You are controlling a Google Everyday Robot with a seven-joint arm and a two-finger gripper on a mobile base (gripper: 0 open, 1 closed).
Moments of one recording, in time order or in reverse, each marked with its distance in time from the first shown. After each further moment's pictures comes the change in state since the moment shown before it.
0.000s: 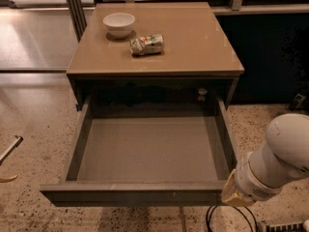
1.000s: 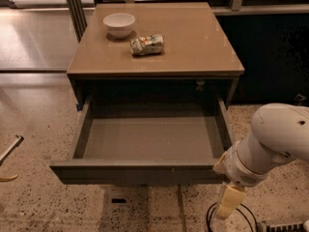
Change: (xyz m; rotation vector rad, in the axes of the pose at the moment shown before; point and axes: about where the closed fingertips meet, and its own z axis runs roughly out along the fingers) arm -0.023 -0.027 0.006 0.012 -0.001 -0.040
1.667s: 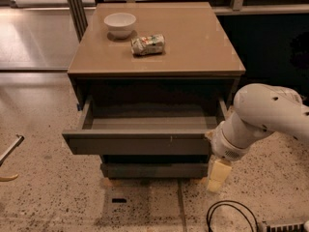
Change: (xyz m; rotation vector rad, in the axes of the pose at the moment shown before) arm -0.030 -0.058 0.010 0.012 -0.025 -0.042
